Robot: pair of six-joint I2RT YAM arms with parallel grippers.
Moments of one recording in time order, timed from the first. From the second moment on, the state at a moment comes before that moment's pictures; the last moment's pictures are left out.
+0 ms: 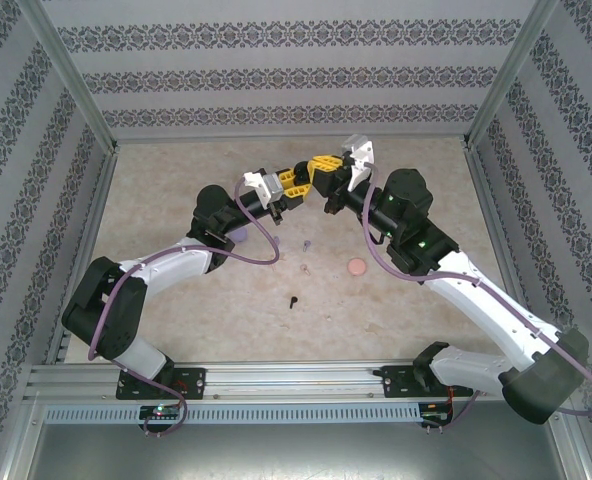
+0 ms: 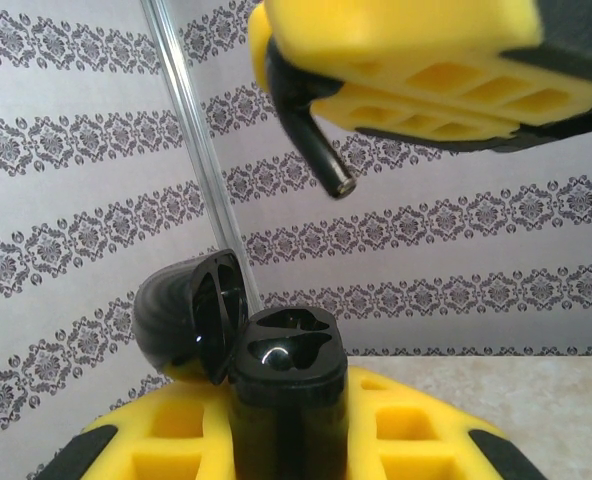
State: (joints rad) left arm -0.51 1.56 0.90 0.96 0.59 0.13; right arm 0.60 1.15 1.06 0.14 -0.20 0.13
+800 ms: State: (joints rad) left arm -0.52 1.58 0.92 0.96 0.59 0.13; right arm 0.59 1.18 1.04 0.16 -0.21 0.18
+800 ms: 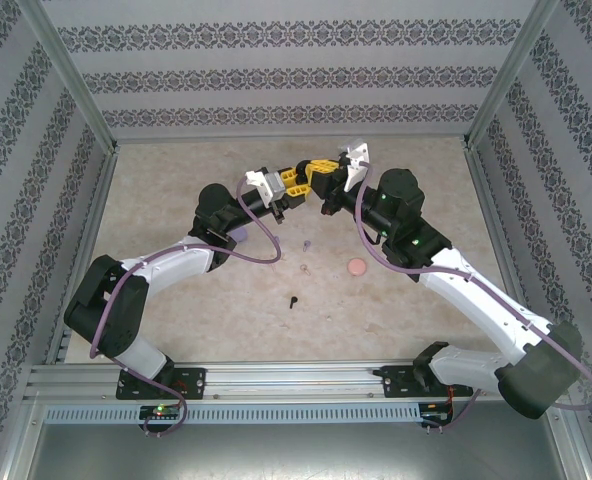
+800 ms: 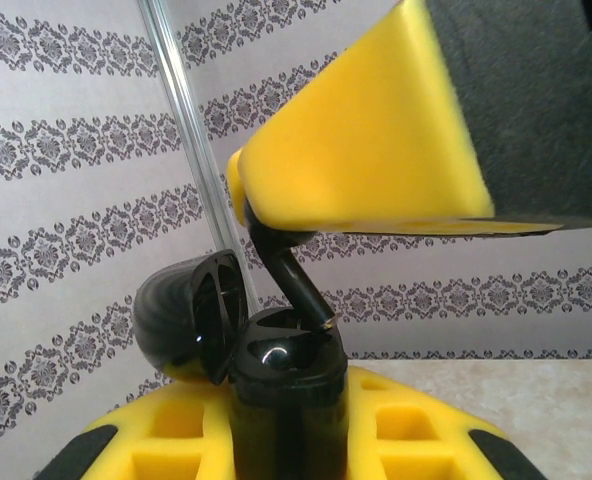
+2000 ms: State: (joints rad) left arm -0.53 1.58 0.92 0.95 0.59 0.12; right arm 0.59 1.17 0.99 0.19 -0.23 0.12
